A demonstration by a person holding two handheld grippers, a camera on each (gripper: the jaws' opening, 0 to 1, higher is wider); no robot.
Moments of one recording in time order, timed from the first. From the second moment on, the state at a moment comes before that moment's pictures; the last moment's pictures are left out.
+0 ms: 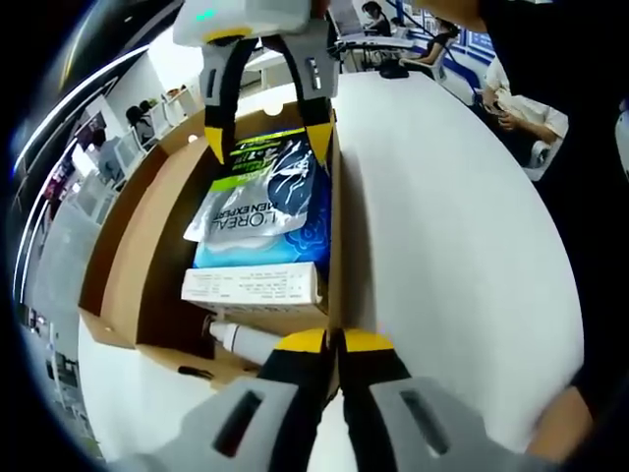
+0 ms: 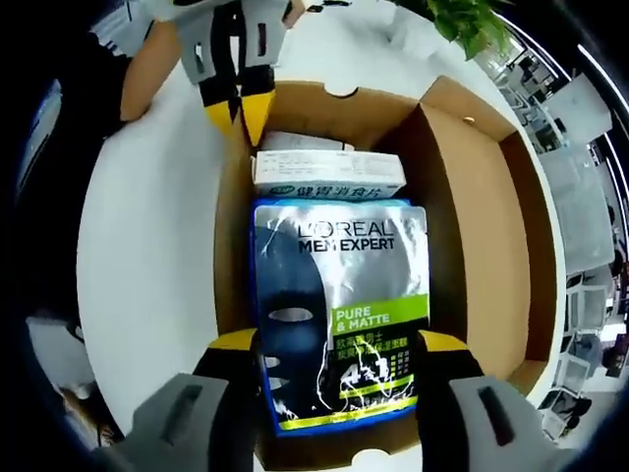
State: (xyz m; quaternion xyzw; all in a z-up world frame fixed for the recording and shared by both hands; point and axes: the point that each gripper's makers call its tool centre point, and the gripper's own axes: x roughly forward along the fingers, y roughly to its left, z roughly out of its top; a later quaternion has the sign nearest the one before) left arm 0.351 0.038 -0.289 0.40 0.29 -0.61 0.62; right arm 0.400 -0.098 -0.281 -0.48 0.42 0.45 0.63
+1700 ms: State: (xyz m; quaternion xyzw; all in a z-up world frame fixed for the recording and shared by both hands) left arm 0.353 0.031 -0.292 0.40 0.29 -0.61 0.62; right arm 0.418 -0.115 -0.258 -0.52 0.28 0.31 0.75
